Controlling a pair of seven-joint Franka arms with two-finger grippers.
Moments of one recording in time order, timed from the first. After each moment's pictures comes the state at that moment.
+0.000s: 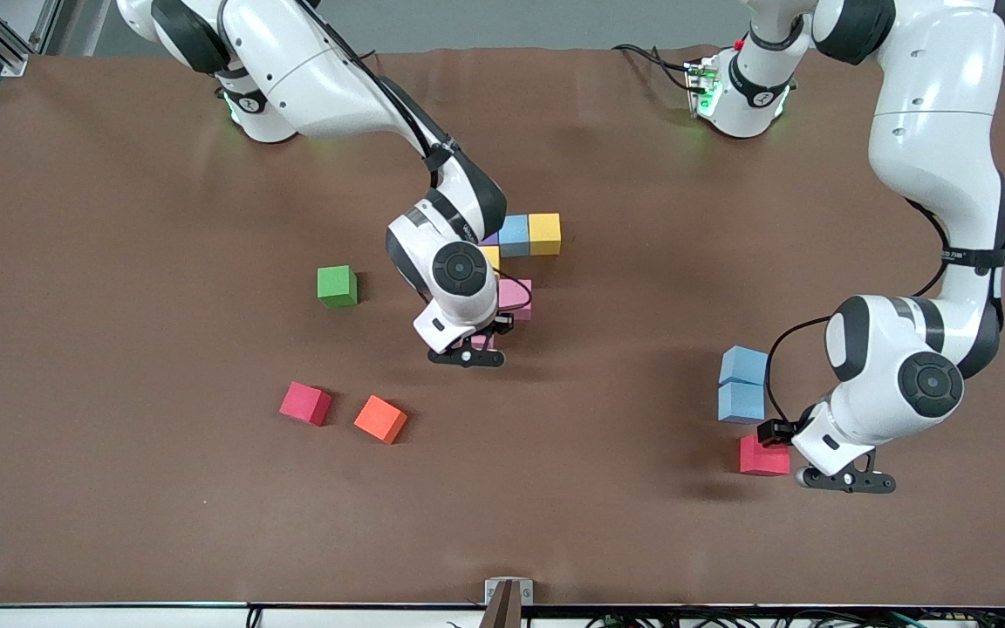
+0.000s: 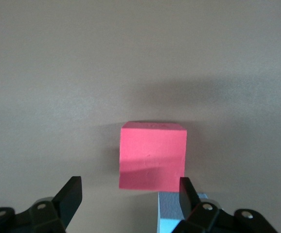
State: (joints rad) left arm -0.07 0.78 -0.03 -1.38 0.03 2.24 0.00; right arm 0.68 0.81 0.02 -1.37 0.04 2.12 0.76
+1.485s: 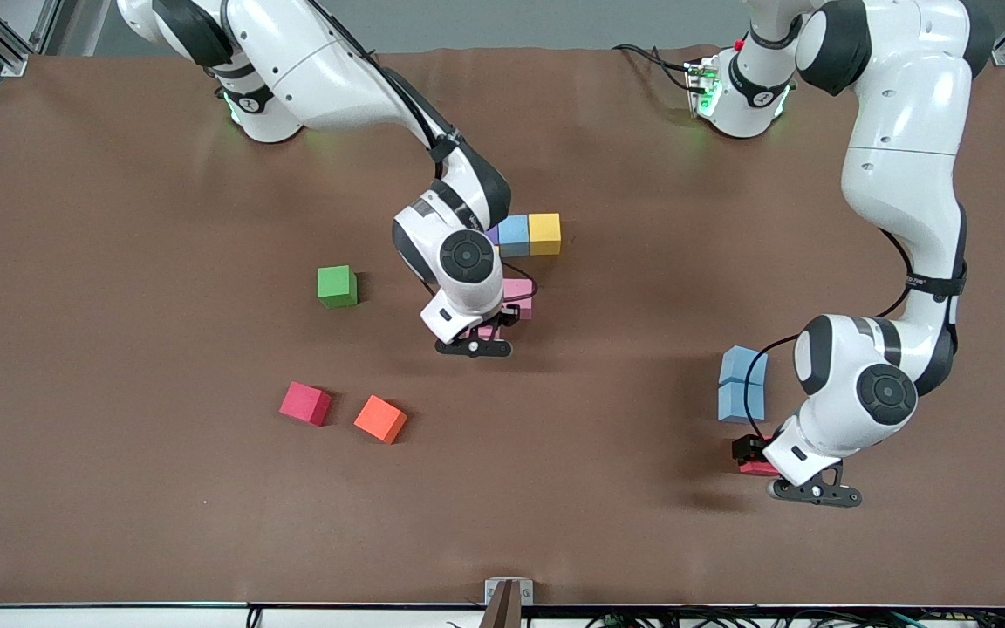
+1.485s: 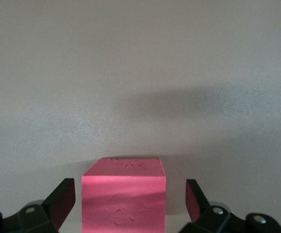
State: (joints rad) left arm -0.09 0.88 -0.03 -1.34 0.03 2.38 0.01; right arm 0.71 0.79 0.03 -1.41 0.04 2.15 0.76
